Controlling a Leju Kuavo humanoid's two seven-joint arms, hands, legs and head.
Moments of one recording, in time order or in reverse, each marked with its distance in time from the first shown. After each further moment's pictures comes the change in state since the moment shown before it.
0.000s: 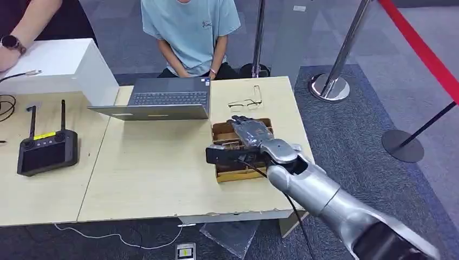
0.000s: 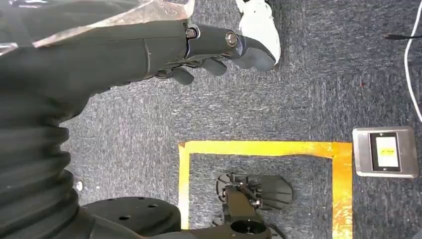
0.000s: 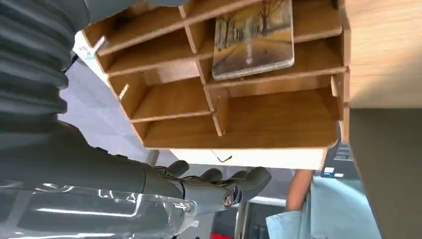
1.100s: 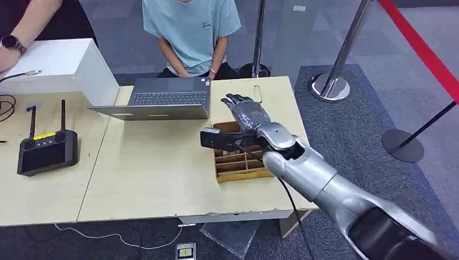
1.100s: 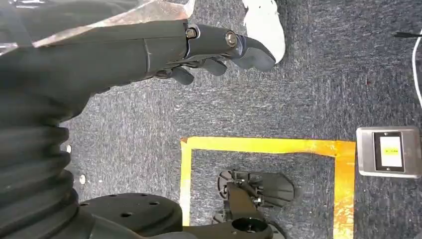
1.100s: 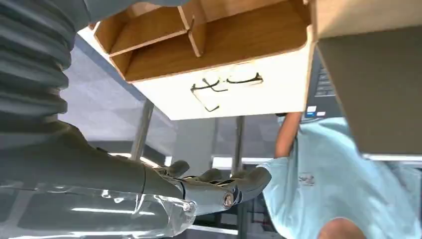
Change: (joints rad) left arm 0.000 0.001 -0.008 0.000 0.035 0.002 0.003; right arm -0.081 0.024 0.026 0.034 0.025 -0.115 -0.039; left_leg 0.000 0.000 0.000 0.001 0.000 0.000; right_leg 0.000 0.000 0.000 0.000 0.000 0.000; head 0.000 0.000
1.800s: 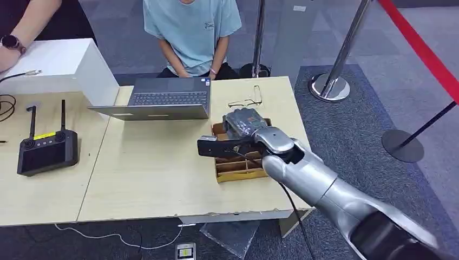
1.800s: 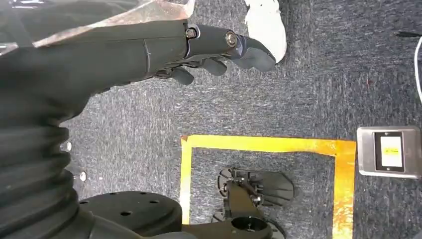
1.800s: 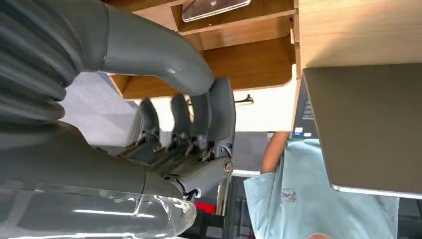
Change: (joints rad) left arm 0.000 0.000 0.000 0.000 0.010 0.000 0.000; right arm 0.022 -0.010 0.001 -0.058 -0.021 0.084 0.001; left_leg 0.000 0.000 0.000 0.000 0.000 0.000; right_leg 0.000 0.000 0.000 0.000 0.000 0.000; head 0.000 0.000
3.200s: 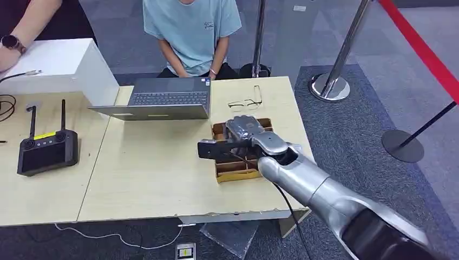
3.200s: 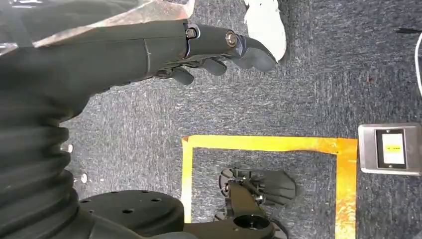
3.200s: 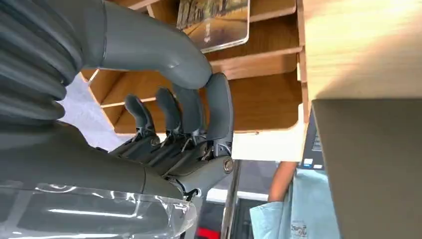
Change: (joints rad) left arm 0.000 -0.001 -0.020 0.000 0.009 0.000 0.001; right arm -0.017 0.049 0.037 0.161 -0.045 -0.035 -0.011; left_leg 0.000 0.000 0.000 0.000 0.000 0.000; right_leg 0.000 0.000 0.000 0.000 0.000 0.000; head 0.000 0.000
